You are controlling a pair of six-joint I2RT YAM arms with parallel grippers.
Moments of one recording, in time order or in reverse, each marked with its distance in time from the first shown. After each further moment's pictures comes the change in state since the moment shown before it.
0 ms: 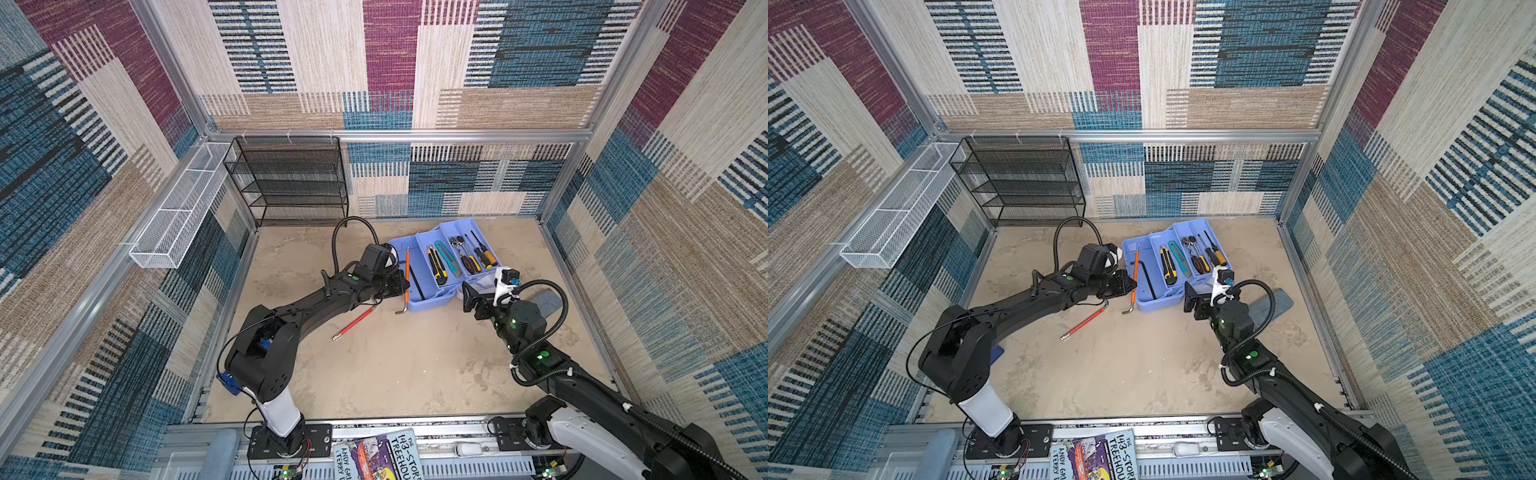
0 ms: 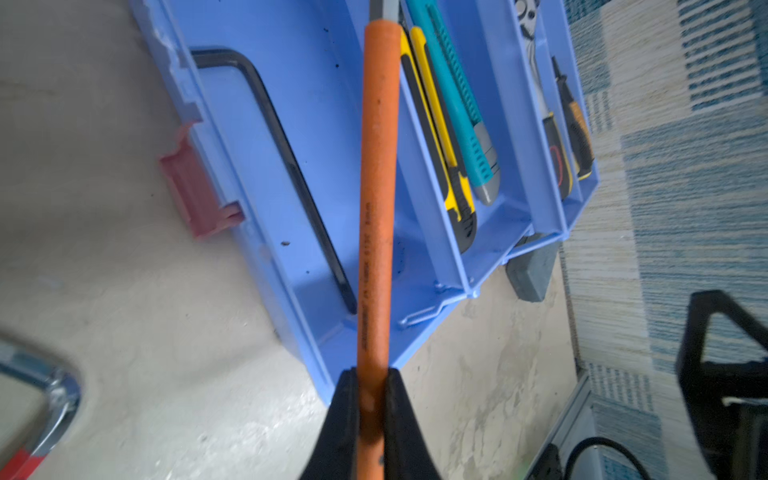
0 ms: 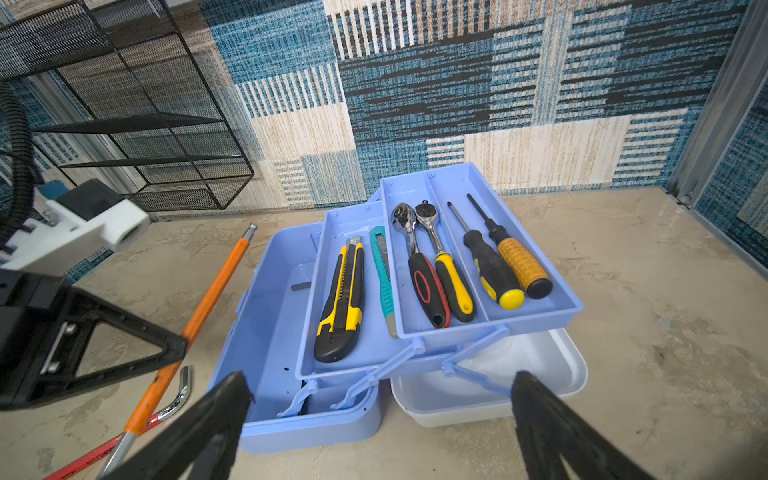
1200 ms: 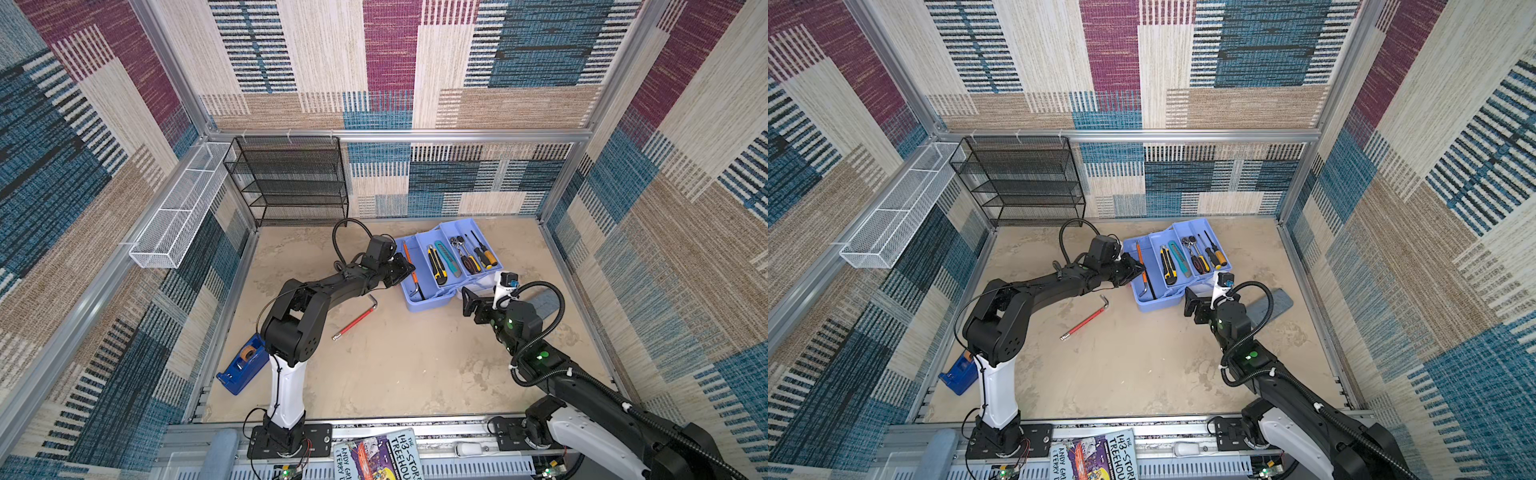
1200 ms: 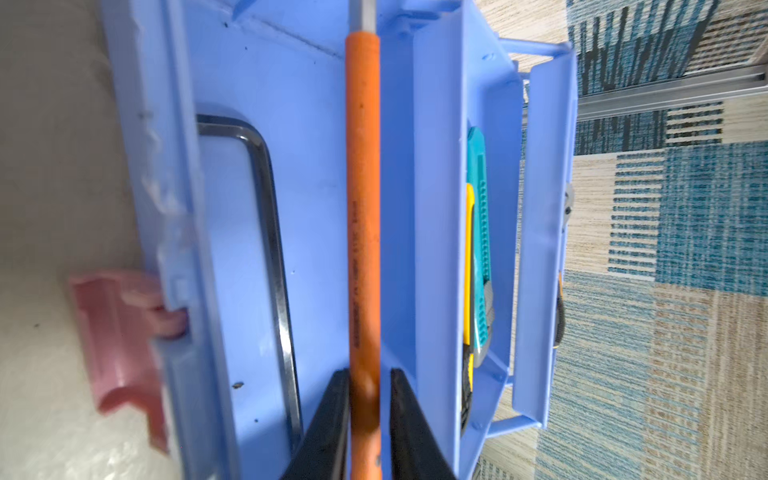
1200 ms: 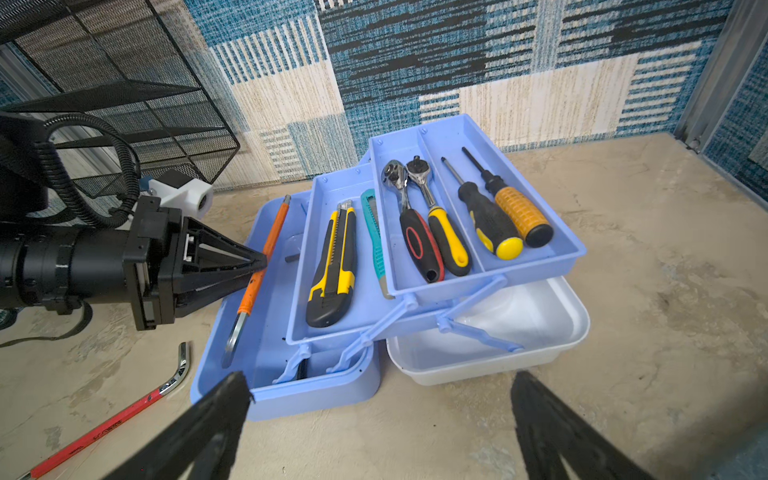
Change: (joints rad) left arm 0.057 0.281 0.154 0.201 0.051 -0.328; right arm 0.000 0.016 0.005 -0.080 0.000 0.071
